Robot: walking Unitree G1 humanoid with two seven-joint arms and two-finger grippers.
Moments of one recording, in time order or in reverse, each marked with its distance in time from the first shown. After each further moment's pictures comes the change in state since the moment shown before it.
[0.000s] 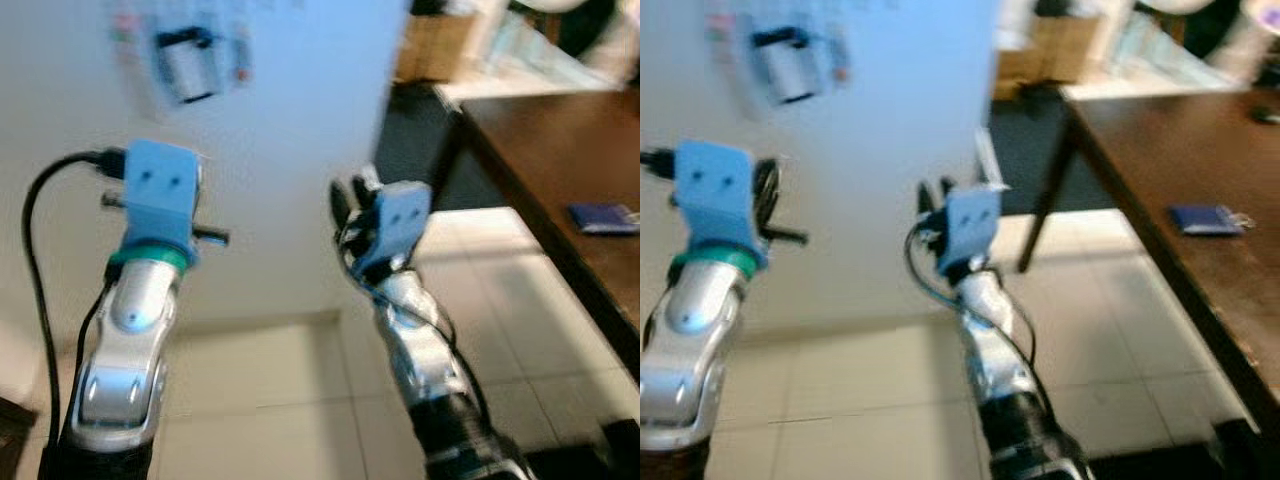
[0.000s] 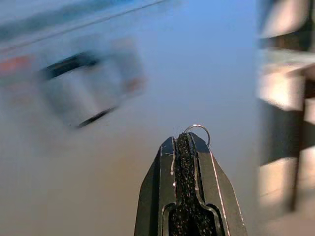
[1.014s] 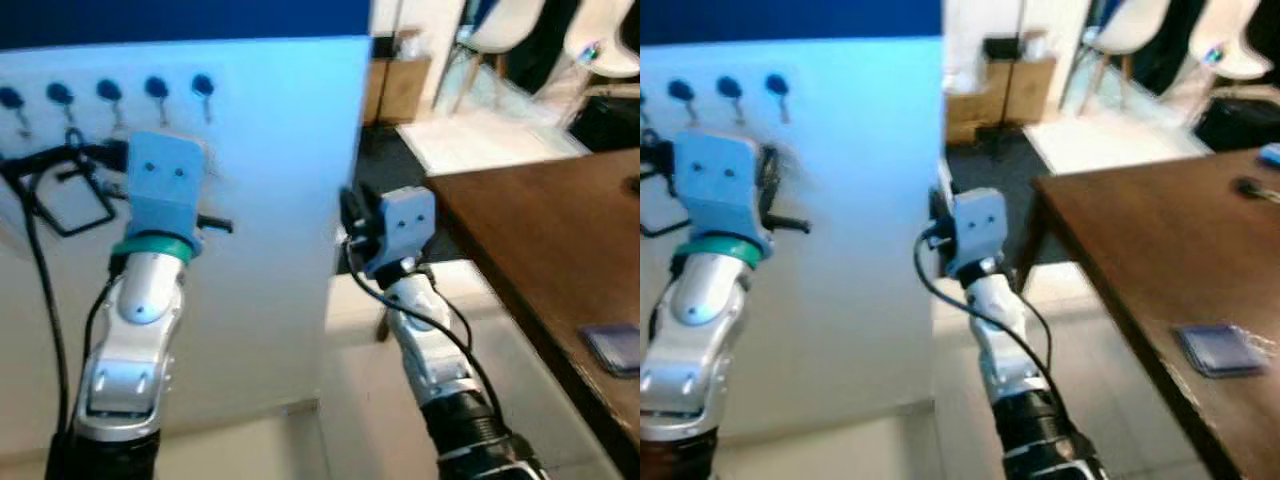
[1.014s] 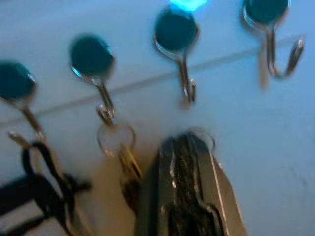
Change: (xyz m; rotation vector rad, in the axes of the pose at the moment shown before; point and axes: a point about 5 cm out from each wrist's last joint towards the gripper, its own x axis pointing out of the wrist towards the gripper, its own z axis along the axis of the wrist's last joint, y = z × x) left arm -0.008 0.021 0.013 0.039 -0.100 0.145; right arm -0.010 0.007 0.001 -0.063 -0.033 0.082
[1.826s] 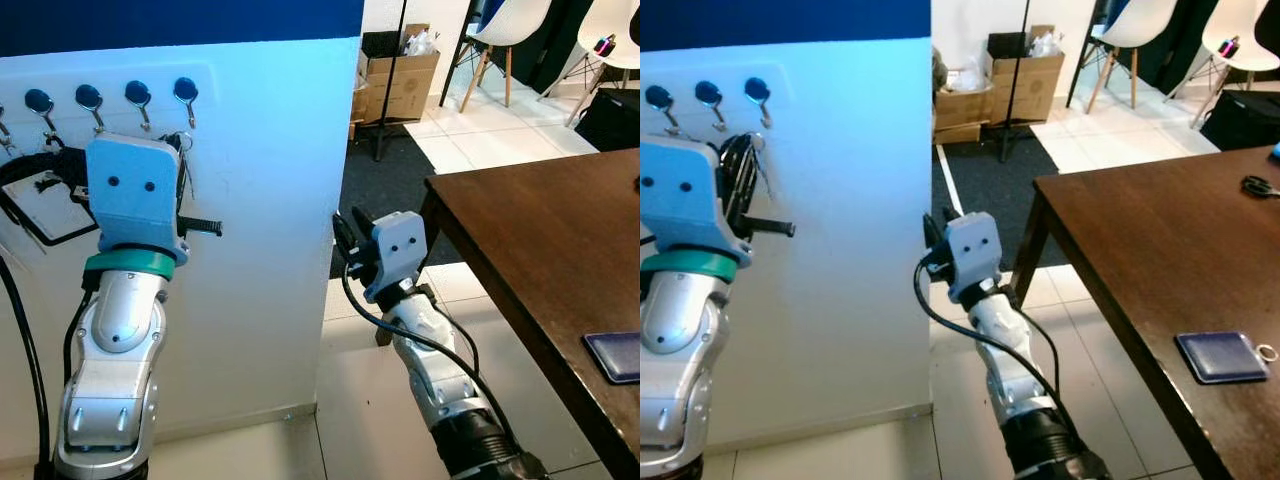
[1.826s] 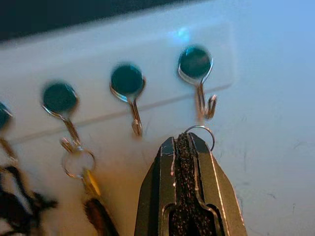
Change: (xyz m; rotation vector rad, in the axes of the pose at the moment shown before) left arm -0.009 0.001 0.012 -0.053 -0.037 -0.040; right arm -0.017 -0.006 -0.022 -0.016 0.123 0.034
